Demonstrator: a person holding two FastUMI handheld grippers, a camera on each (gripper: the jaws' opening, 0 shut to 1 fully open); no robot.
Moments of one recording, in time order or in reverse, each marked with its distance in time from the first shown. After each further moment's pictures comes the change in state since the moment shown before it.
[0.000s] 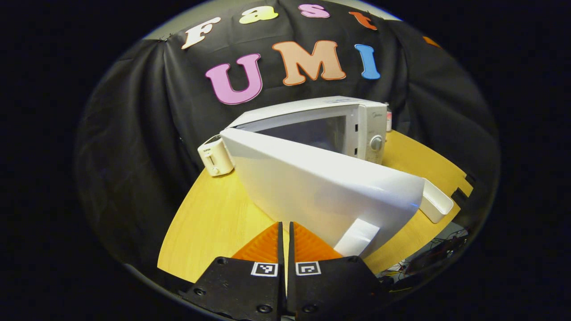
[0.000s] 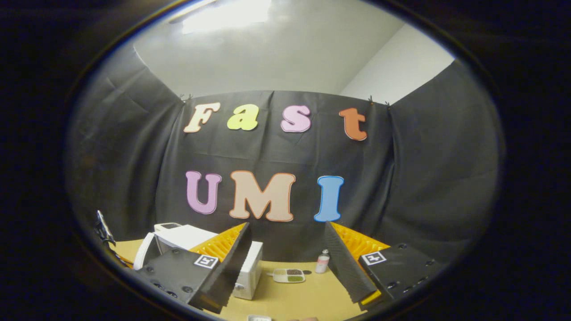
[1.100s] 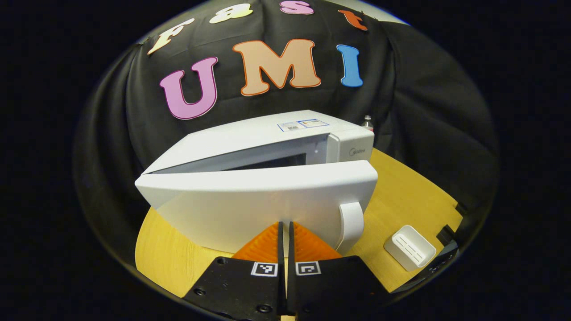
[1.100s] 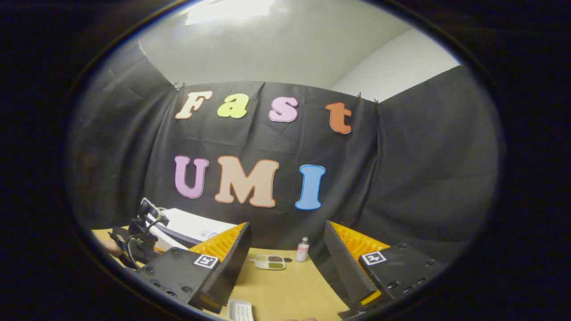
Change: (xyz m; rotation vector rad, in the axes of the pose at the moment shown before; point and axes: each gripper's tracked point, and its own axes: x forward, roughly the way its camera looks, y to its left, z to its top) left arm 0.111 -0.083 0.105 -0.017 -0.045 -0.143; right arm -0.051 -0.041 -0.021 -0.059 0.080 -0.076
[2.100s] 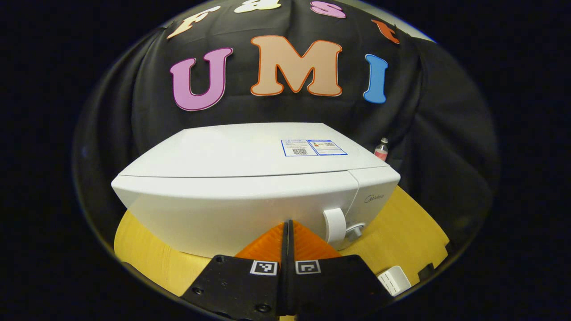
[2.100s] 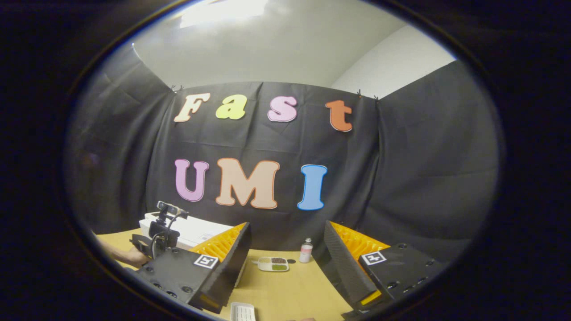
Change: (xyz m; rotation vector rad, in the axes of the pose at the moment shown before) left arm 0.050 -0.010 0.039 -0.130 -0.037 0.026; right arm 0.015 0.001 0.003 0.020 0.000 0.010
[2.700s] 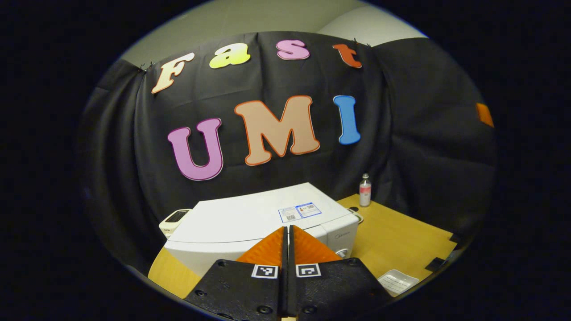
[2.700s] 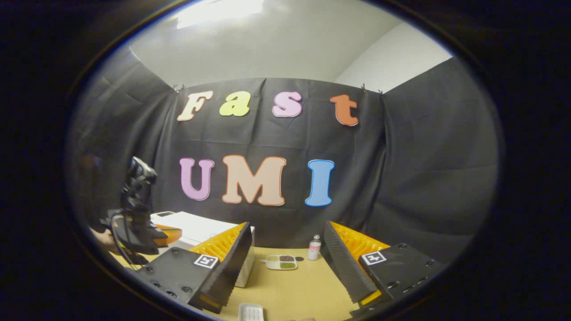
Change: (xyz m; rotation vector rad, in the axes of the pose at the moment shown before) left arm -0.118 -0.006 0.108 0.149 -0.330 -0.021; right arm 0.013 0.024 -0.007 0.036 0.025 0.040
